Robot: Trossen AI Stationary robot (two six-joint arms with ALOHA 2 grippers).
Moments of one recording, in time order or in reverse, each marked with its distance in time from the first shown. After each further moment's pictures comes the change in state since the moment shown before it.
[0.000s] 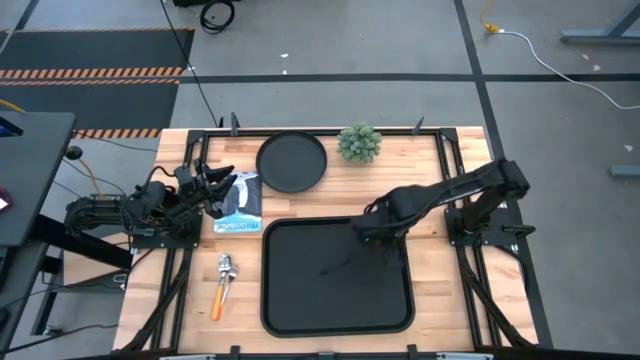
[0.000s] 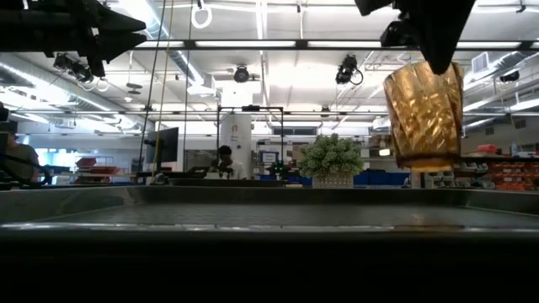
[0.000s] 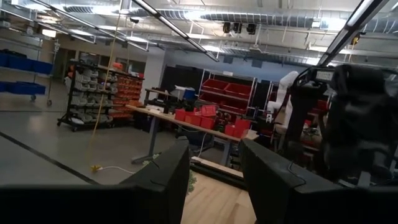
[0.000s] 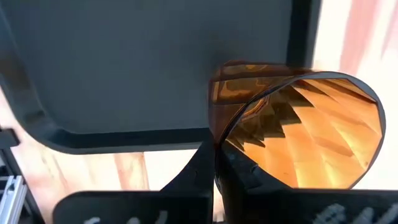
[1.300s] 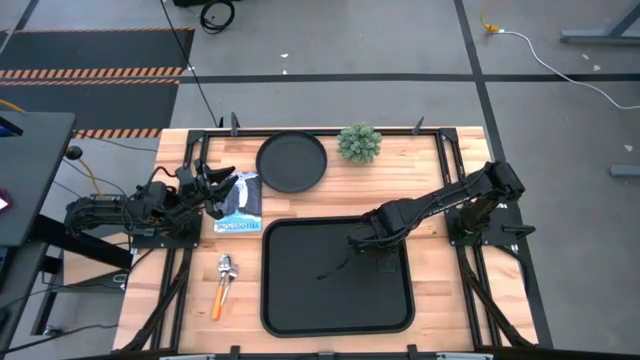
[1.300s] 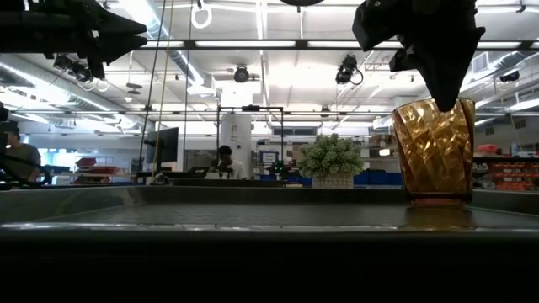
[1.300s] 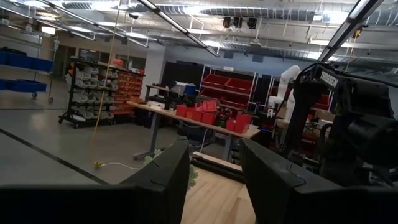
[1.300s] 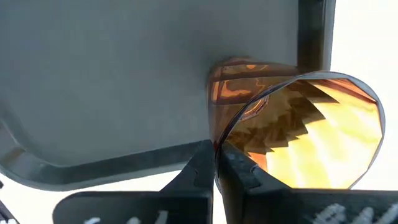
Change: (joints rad) left arm 0.000 0.000 0.000 -0.023 0.001 0.002; right arm 0.021 0.039 -0.120 0.117 0.025 0.170
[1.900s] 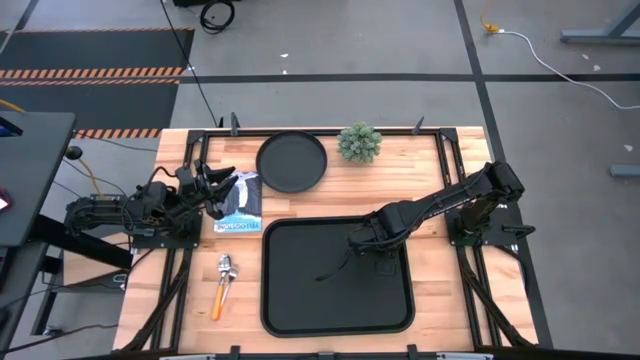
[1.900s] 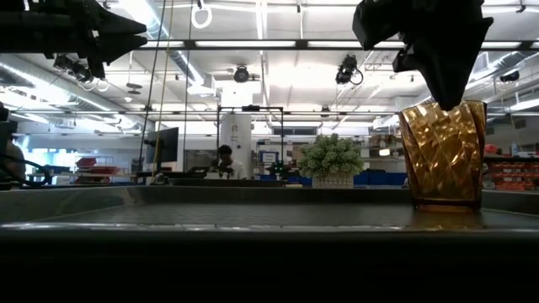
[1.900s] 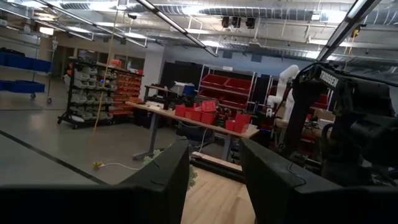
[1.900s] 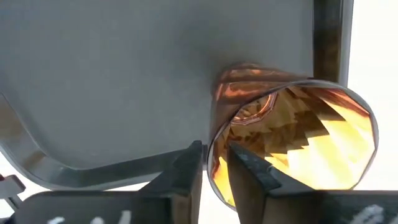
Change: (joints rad) left arm 0.000 0.000 0.000 0.000 0.006 0.004; right arm 0.014 0.001 0.000 0.021 -0.028 0.042
